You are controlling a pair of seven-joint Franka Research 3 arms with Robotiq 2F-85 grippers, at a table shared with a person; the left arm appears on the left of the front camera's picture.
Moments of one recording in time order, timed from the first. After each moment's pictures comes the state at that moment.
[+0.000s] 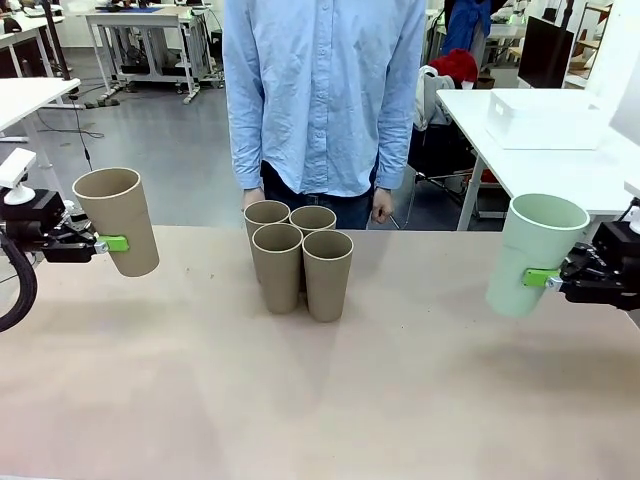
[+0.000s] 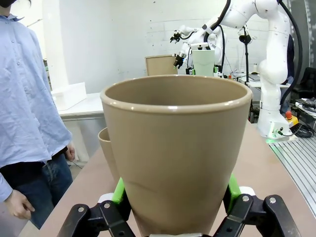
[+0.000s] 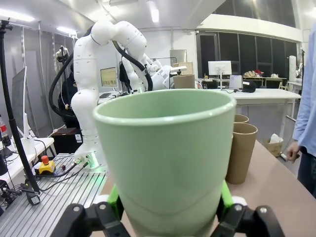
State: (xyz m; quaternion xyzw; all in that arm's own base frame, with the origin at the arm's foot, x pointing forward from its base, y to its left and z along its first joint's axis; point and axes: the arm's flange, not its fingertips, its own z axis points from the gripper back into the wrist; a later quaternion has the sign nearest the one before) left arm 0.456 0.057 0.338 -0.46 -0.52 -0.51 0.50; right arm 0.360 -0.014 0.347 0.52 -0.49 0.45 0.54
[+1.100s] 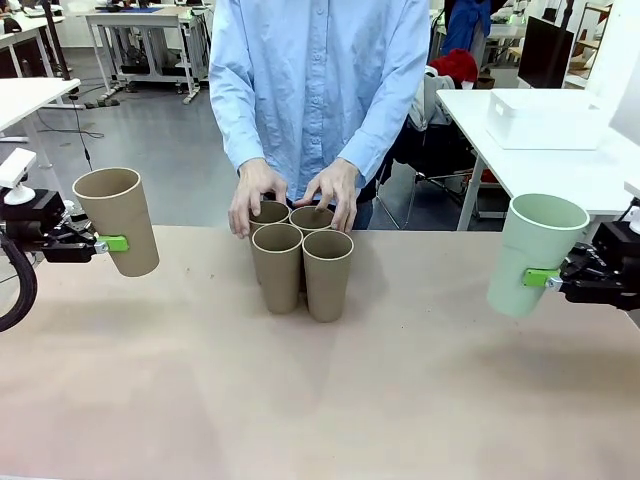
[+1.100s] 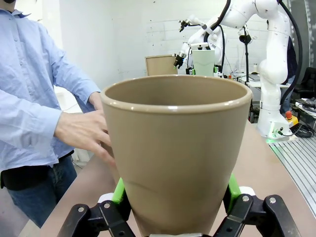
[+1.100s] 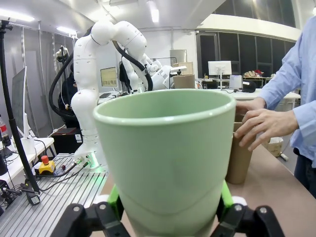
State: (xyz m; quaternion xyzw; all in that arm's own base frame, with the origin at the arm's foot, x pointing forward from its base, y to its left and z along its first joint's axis) left arm 0.456 0.057 0.338 -0.46 -0.52 -0.51 0.50; right arm 0.360 -0.014 0.347 0.52 -0.49 0.45 0.54
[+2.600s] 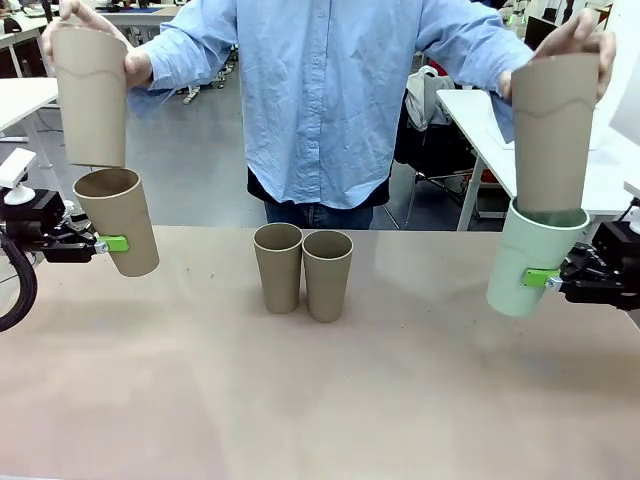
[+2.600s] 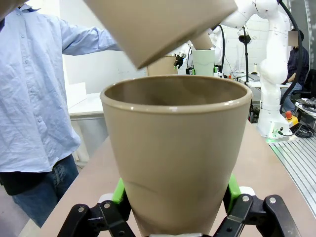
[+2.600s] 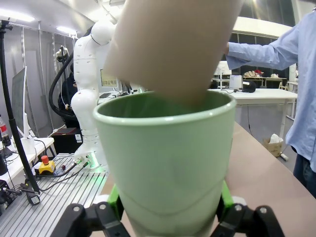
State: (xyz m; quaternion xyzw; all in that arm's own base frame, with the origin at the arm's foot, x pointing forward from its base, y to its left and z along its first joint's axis) left arm 0.456 0.057 0.338 -0.46 -0.52 -0.51 0.50; right arm 0.360 -0.014 0.347 0.52 -0.49 0.45 0.54
